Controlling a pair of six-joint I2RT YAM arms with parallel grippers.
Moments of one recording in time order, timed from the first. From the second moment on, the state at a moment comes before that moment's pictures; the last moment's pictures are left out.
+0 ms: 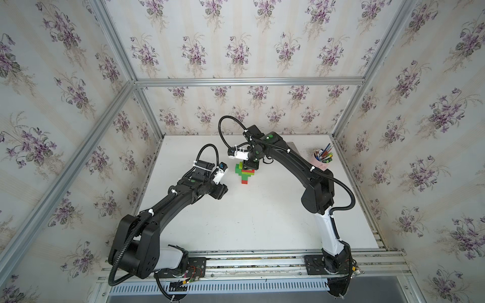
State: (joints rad) left arm -0.33 1.37 0.87 -0.46 0.21 0.23; right arm 0.68 2.23 2.23 -1.14 -0.20 -0.77
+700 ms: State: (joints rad) left arm -0.33 1.38 0.87 -0.46 0.21 0.22; right arm 0.66 2.24 2.19 -1.09 -0.26 -0.75
